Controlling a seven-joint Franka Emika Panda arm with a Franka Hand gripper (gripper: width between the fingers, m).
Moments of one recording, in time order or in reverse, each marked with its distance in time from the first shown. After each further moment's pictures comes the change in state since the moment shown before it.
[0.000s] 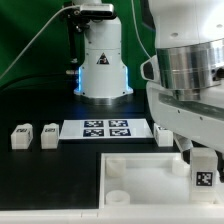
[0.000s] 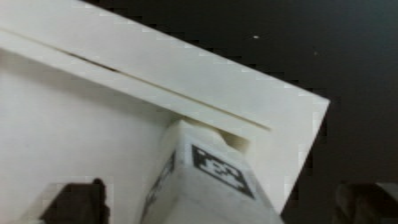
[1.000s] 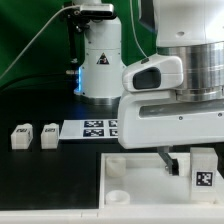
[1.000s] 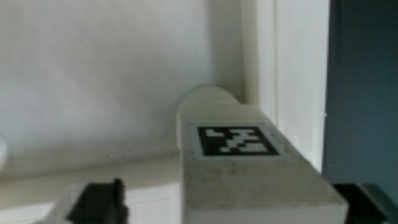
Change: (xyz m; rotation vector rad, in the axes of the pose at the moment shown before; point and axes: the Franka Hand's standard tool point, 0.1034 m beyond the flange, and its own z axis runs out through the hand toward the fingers) arm 0.008 0.005 0.000 -0.067 0.022 -0.977
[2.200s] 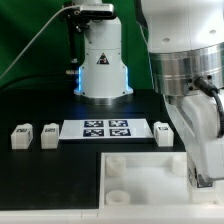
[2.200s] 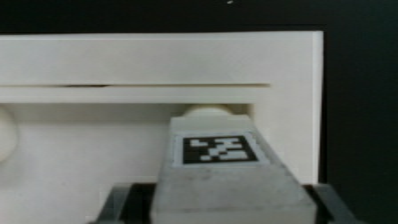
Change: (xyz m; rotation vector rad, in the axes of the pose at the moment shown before) arm 0.002 0.001 0.001 0.013 -0.080 1.474
